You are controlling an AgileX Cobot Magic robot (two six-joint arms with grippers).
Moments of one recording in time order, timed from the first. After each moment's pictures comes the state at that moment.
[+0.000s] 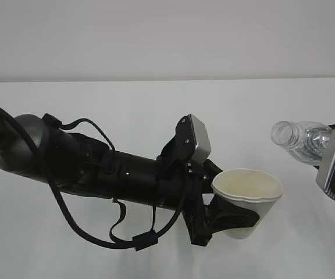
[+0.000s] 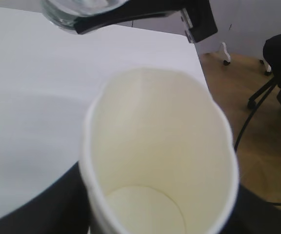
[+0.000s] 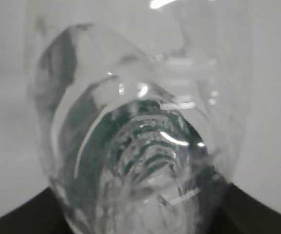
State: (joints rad) left arm -0.71 2.11 -1.04 1.13 -0.93 -0.71; right arm 0.10 1.27 -0.37 -0.45 -0.32 -0.84
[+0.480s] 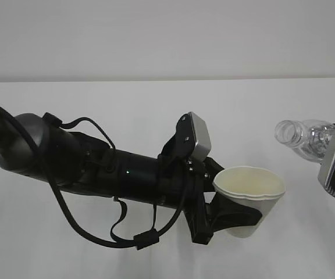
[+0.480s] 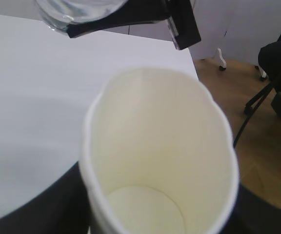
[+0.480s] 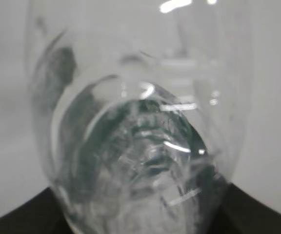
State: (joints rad) left arm -0.71 2.11 -1.04 1.14 -0.95 -0.72; right arm 0.10 1.27 -0.37 -0.27 -0.32 -1.02
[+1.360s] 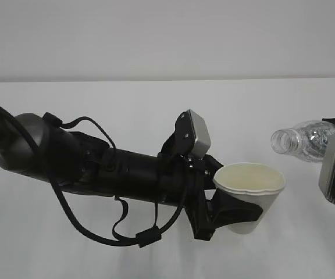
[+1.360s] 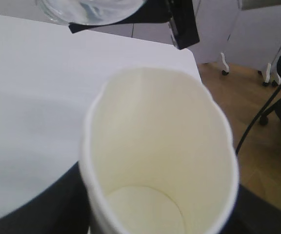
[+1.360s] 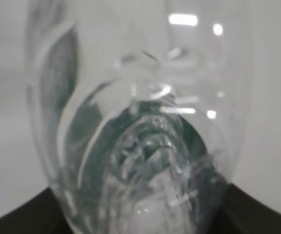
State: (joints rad) left arm -0.71 2.11 -1.04 1.11 -0.95 -0.72; right arm 0.10 1.27 -0.37 -0.27 -0.36 -1.19
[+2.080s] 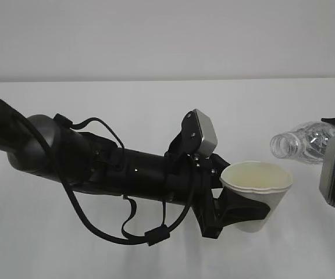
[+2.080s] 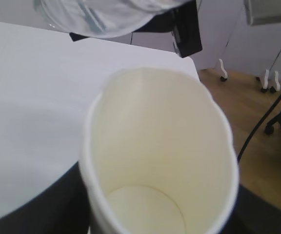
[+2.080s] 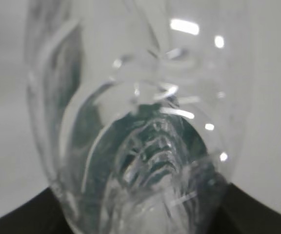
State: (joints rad) left arm -0.72 2.14 -1.09 1.10 -0.96 -0.72; right arm 0.10 1.27 -0.37 -0.27 -0.37 -1.24
